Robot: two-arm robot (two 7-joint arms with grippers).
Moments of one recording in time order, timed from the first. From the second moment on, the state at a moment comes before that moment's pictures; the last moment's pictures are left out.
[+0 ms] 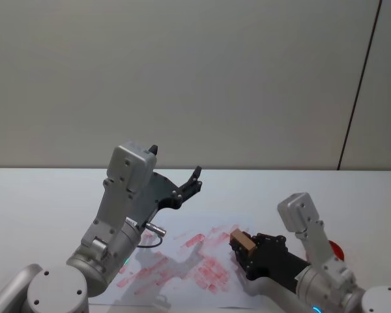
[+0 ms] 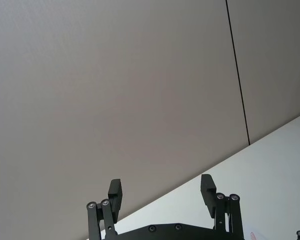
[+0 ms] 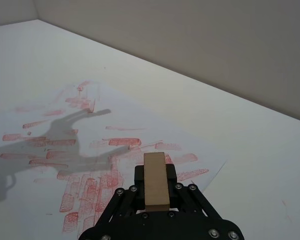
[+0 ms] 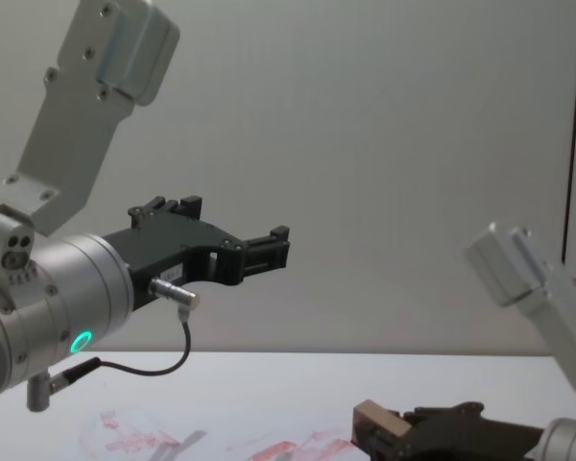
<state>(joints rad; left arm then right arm) -0.24 0.38 0.45 -1.63 -0.20 0.01 -0.01 0.19 0.19 -0.37 -1.39 0.10 0.14 0.39</state>
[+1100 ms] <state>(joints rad) -0.24 0.38 0.45 -1.63 -0.20 0.01 -0.01 0.21 0.16 -0.39 -1.31 0.04 0.15 0.36</state>
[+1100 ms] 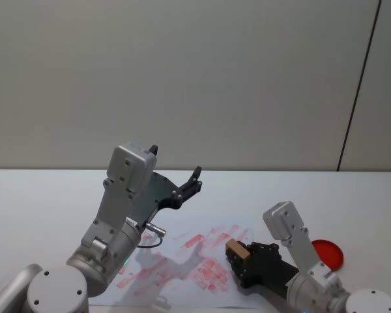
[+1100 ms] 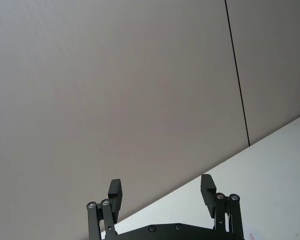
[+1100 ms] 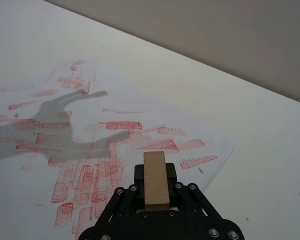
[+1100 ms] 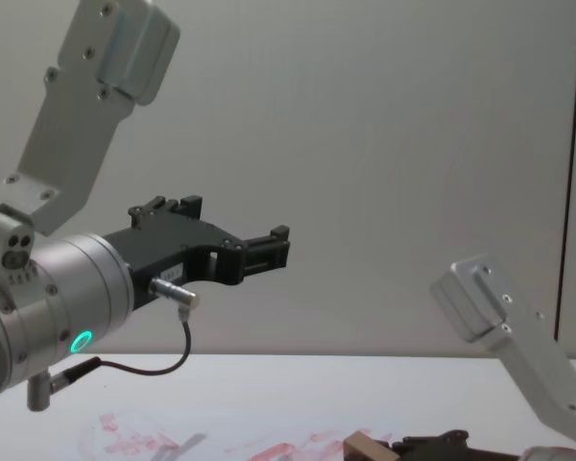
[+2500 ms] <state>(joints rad) -0.24 0.38 0.45 -1.63 -0.20 0.01 -0.01 0.13 0.27 -0.29 -1.52 0.21 0.13 0.28</state>
